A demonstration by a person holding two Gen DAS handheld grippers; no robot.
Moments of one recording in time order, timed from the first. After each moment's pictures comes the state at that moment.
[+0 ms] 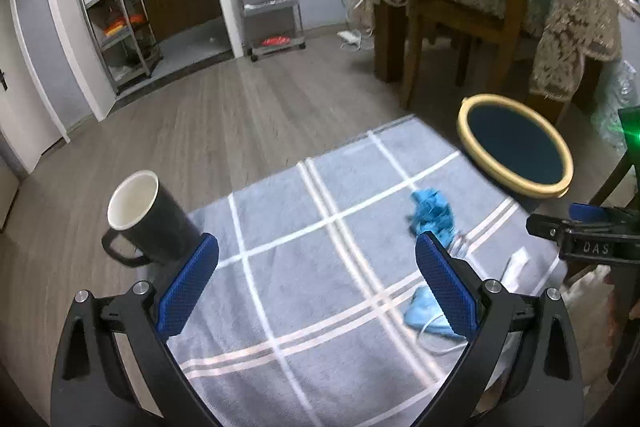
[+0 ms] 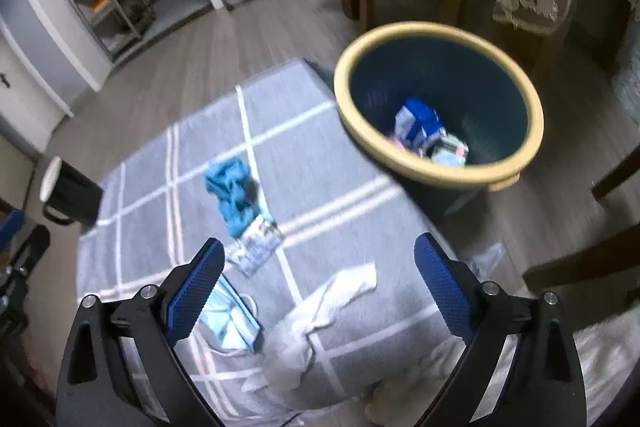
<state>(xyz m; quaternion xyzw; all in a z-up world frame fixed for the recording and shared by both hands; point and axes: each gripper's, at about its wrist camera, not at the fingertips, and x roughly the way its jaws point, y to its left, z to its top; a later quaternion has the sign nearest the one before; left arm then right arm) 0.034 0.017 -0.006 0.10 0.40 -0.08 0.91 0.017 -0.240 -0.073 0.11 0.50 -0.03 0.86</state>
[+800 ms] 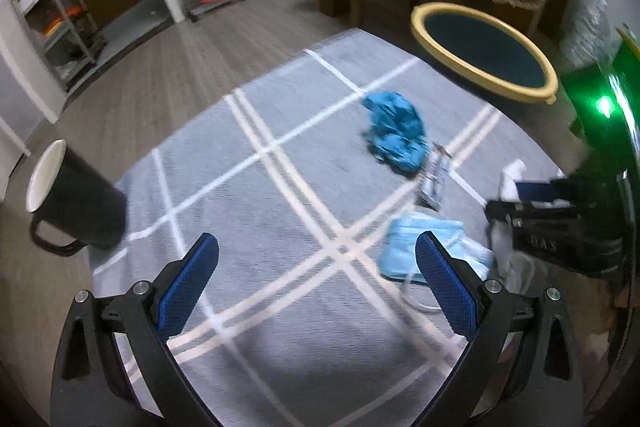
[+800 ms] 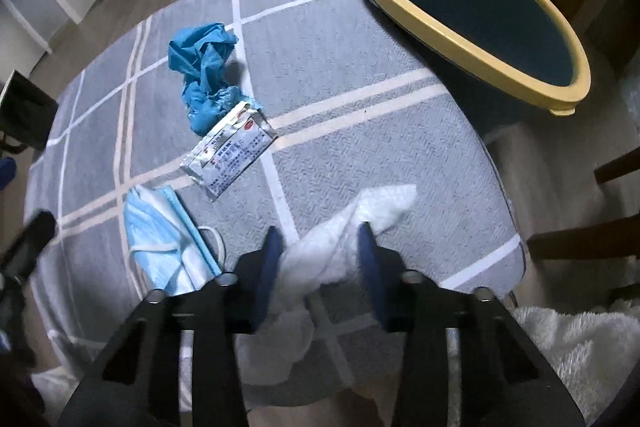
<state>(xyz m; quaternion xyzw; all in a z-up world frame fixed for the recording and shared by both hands) 0.036 -0.023 -0.086 0.15 0.48 -0.17 0.85 0.020 -0.216 -0.144 0.07 0.59 -0.03 0.81</state>
